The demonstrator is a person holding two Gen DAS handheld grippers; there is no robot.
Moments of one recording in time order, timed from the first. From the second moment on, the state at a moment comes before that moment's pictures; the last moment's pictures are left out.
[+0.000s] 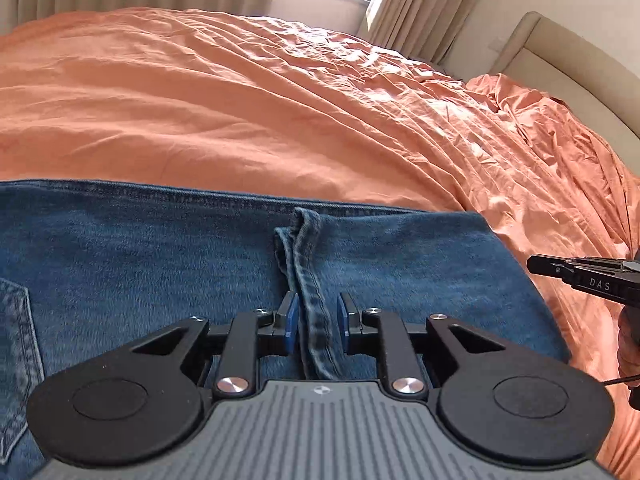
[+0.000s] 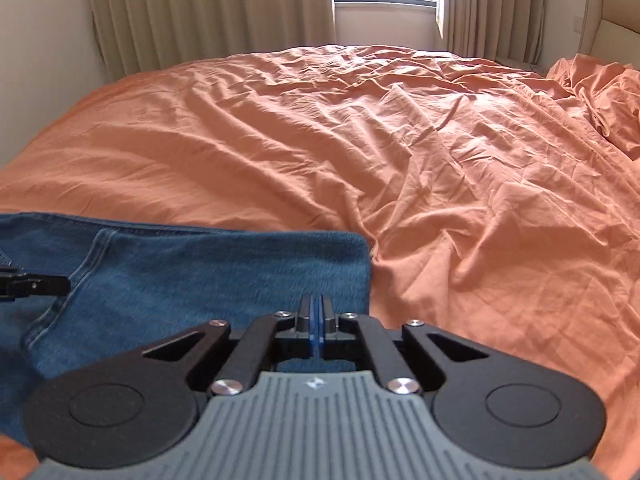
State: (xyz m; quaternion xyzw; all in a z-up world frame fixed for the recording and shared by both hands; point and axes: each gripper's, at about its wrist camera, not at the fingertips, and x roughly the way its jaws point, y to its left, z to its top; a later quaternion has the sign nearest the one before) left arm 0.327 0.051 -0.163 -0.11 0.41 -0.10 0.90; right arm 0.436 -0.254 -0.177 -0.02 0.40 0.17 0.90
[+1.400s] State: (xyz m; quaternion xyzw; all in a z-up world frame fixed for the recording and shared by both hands) left arm 0.160 0.236 -0.126 -0.33 0.30 0.15 0.88; right arm 0.321 -0.059 -0.191 -0.03 0.34 0.27 0.90
